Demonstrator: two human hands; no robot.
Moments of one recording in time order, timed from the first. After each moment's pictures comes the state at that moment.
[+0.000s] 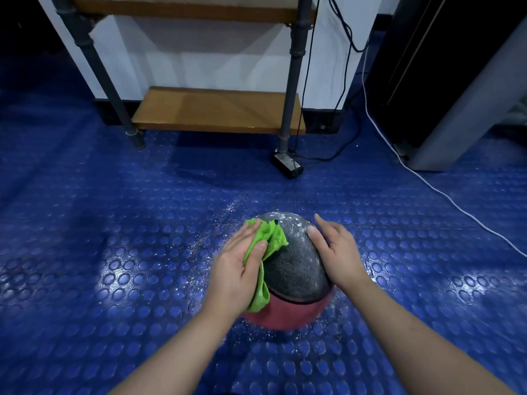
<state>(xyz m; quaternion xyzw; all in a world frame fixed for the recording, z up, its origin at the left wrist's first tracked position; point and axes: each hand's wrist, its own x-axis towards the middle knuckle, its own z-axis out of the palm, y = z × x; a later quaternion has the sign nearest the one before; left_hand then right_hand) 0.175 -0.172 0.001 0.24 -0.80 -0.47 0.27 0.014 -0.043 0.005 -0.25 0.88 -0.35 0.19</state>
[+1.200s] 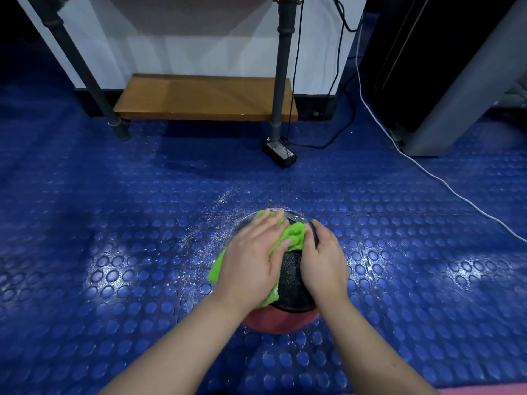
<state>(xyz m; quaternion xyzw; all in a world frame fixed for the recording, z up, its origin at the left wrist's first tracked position) 0.152 -0.154 0.018 0.14 -0.92 -0.29 0.21 0.061 -0.052 0.008 -0.11 0.92 -0.37 0.12</state>
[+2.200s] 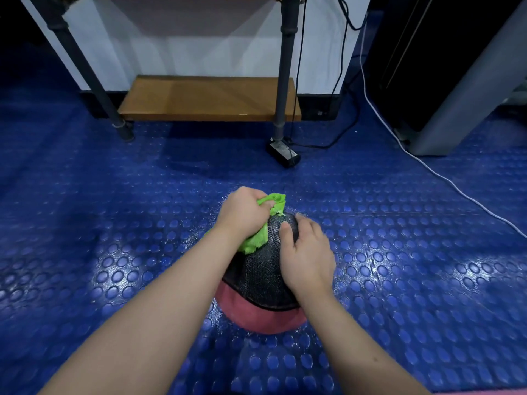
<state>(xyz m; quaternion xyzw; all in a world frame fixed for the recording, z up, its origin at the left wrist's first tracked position) 0.093 -0.209 0.054 0.37 -0.86 -0.35 0.01 0.074 -0.076 0.017 -0.19 0.93 -0.30 0.09</state>
